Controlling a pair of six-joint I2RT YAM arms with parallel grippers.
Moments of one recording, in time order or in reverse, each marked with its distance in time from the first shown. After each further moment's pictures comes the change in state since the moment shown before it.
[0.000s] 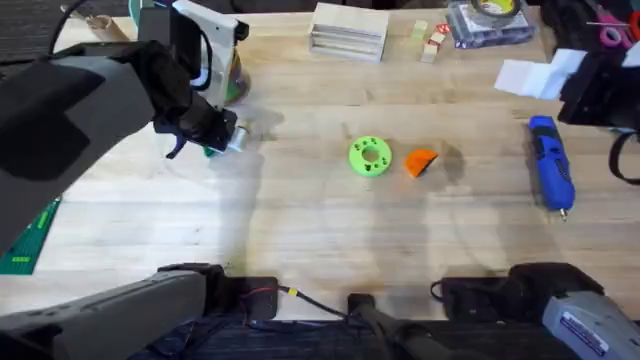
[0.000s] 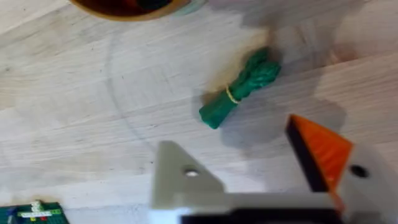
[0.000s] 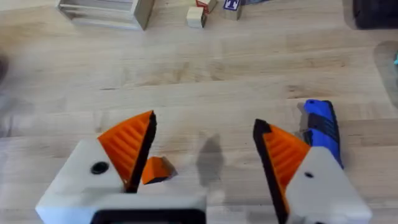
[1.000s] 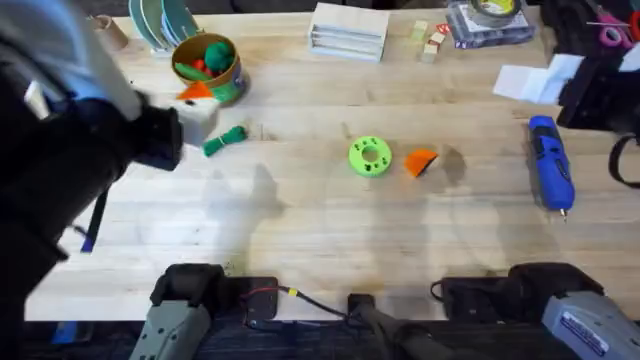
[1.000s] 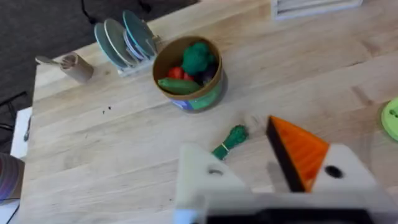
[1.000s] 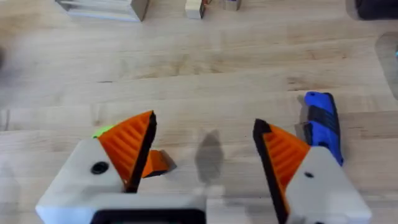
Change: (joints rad) left arm 0.000 -0.773 0.000 -0.033 0.165 -0.014; right arm 0.000 0.000 0.000 -0.027 0.000 0.000
